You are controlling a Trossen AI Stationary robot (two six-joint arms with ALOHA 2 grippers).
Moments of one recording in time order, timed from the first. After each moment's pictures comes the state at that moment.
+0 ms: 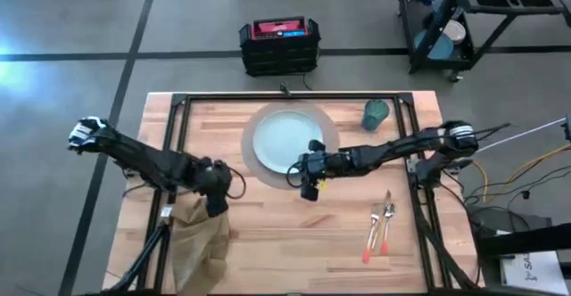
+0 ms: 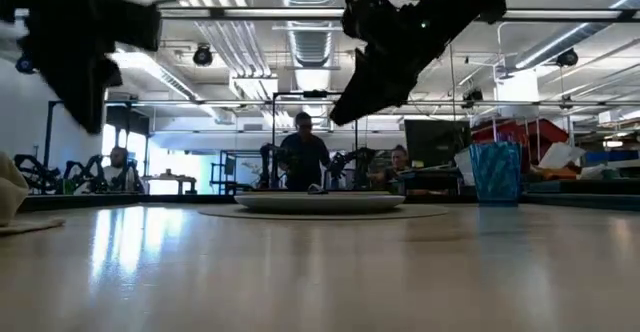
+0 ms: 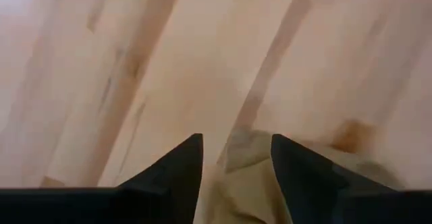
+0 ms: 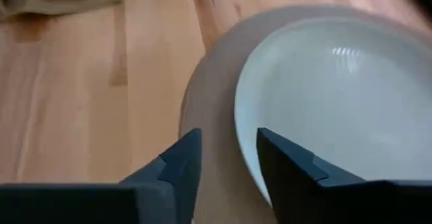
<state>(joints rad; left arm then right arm) -0.32 1.22 0.78 -0.93 -0.10 -0.74 0.07 1.67 1.02 -0.09 0.19 0.16</state>
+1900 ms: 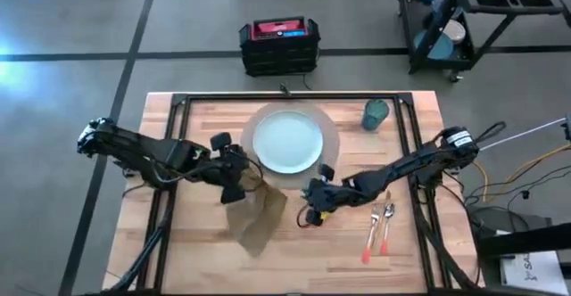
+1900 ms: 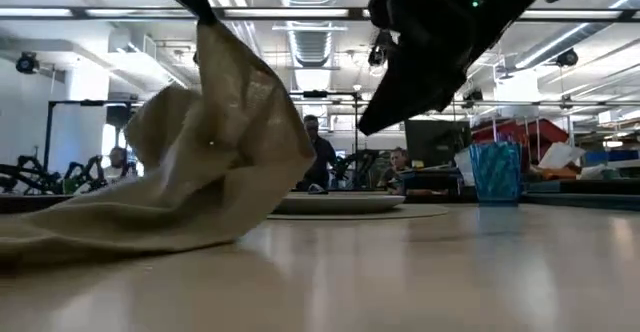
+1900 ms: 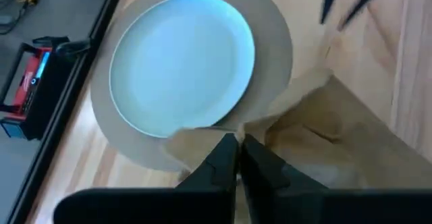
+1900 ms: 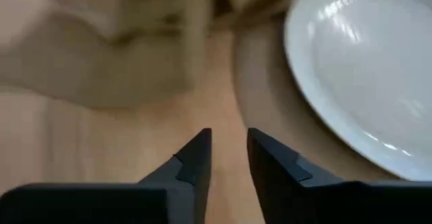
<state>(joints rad) -0.30 1.31 1.30 -1.05 -0.53 -0.40 0.32 1.69 0.96 0.00 0.40 0.42</state>
